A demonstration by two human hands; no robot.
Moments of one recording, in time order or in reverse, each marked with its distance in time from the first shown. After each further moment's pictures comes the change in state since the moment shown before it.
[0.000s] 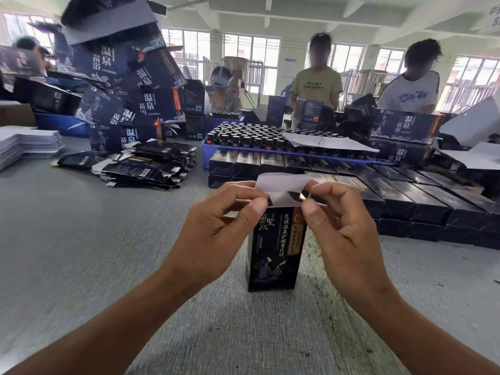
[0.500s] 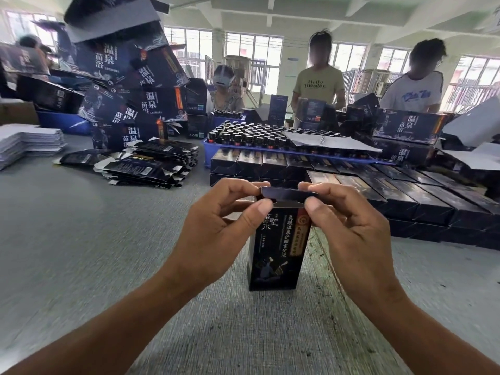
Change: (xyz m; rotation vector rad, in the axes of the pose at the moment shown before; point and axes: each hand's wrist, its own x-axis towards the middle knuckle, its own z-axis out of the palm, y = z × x) left_hand -0.001 0.000 0.002 -0.059 0.046 -0.037; right_hand 0.001 -0.009 -0.001 0.004 0.066 -0.012
